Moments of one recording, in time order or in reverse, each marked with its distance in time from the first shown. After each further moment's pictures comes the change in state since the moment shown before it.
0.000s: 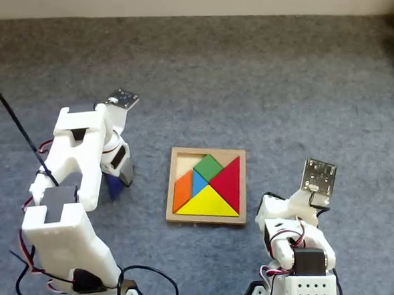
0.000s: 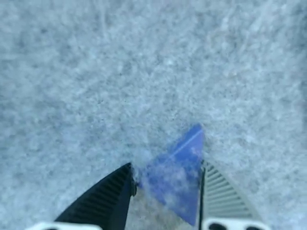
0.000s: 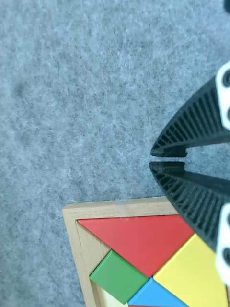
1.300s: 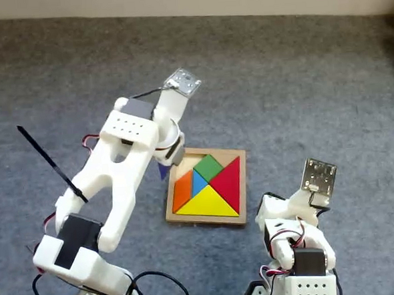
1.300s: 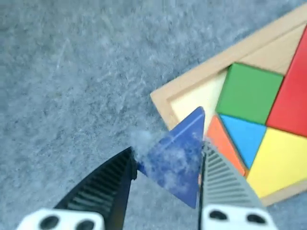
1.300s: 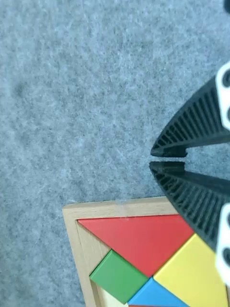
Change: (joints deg) left arm 22.5 -16.0 0.4 -1.6 13.8; right arm 0.0 0.0 0.0 0.0 0.0
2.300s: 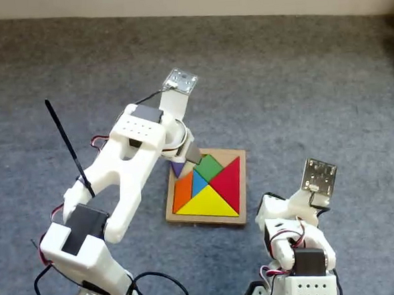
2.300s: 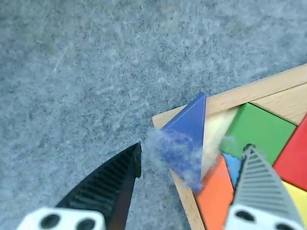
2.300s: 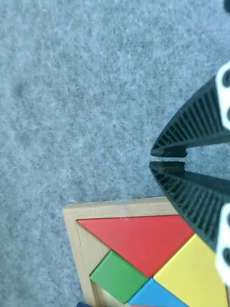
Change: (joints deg) left arm 0.8 4.8 2.4 -10.5 11.3; right arm 0.0 0.0 0.0 0.0 0.0
